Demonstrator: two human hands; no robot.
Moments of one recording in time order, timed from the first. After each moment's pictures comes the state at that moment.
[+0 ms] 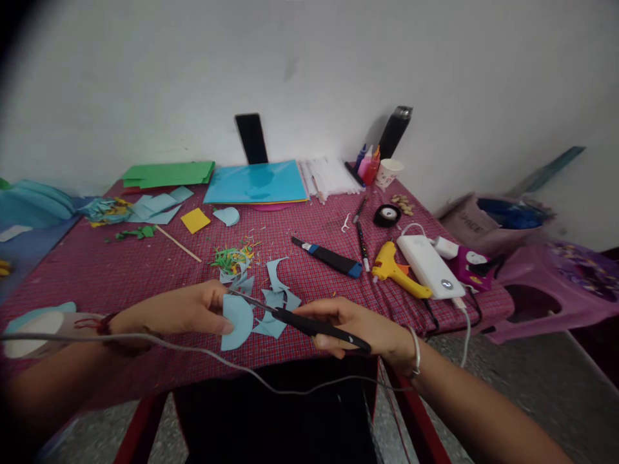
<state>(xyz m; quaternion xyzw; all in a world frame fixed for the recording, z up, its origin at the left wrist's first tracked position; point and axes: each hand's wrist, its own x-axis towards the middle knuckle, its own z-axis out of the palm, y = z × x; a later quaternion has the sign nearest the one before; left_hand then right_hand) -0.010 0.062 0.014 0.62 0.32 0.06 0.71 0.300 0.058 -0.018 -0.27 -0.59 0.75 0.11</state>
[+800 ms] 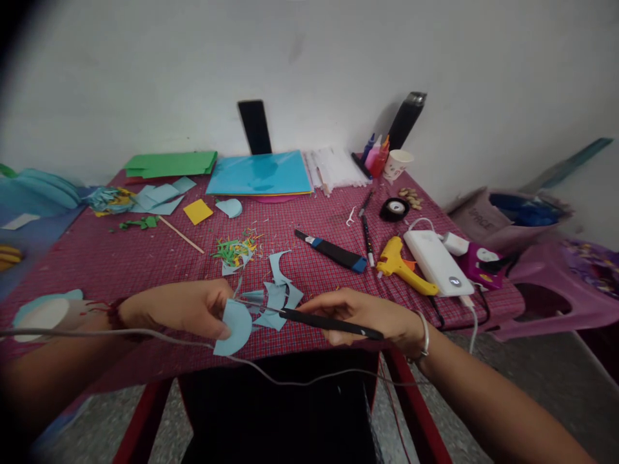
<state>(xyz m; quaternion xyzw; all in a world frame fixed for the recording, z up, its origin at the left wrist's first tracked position) -0.007 0.063 0.017 0.60 0.28 -0.02 0.75 0.306 0.071 -0.002 -0.23 -0.64 0.73 0.08</state>
